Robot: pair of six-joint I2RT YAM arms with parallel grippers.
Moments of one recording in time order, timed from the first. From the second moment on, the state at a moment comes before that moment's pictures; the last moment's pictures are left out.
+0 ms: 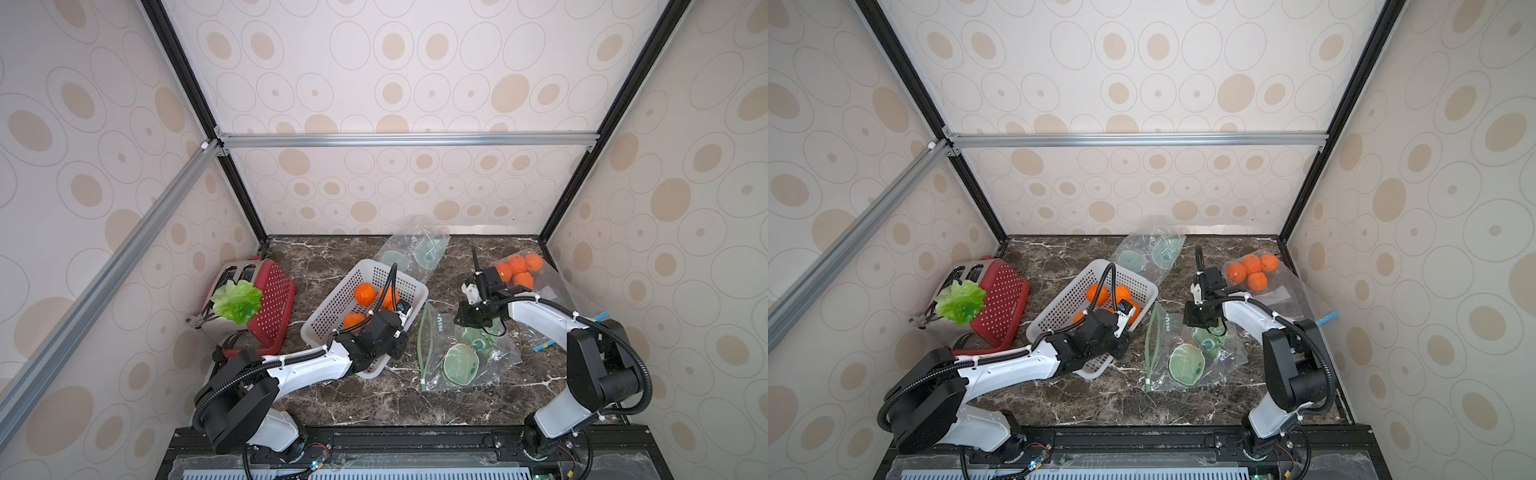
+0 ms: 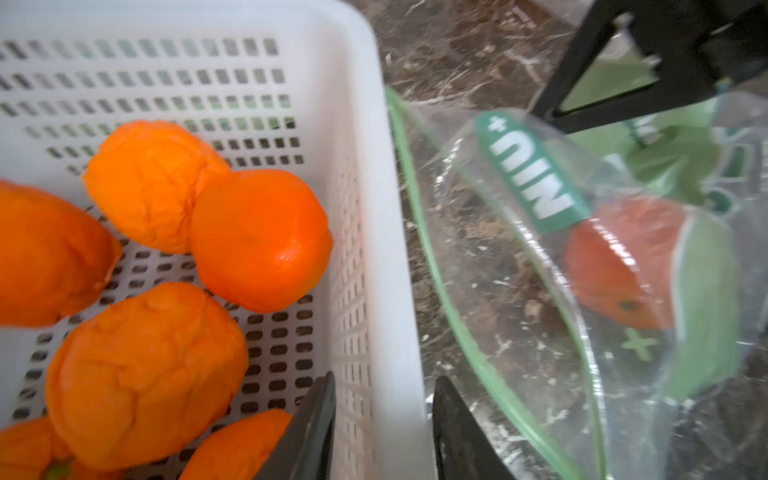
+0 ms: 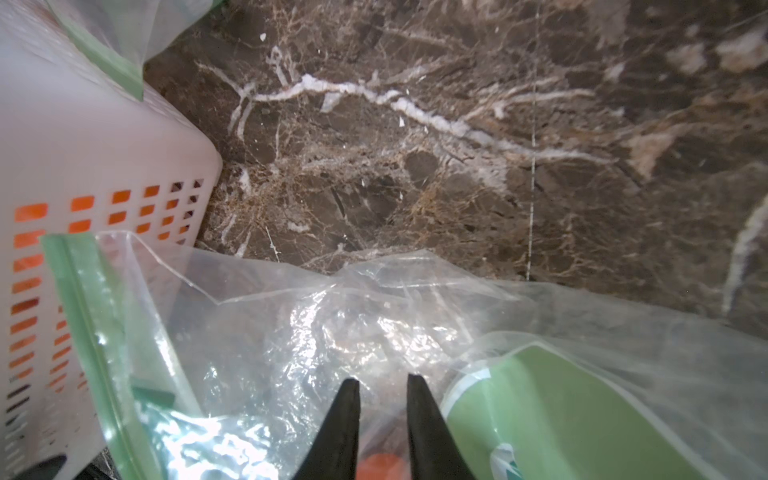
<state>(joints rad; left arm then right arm) -0.83 1.43 0.72 -0.03 -0.16 -0.21 0.30 1.61 1.02 -0.58 -0.28 0.35</state>
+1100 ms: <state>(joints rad) -0.87 1.65 0.88 0.00 0.12 -0.11 0.29 1.56 0.99 -0.59 -0.25 0.35</state>
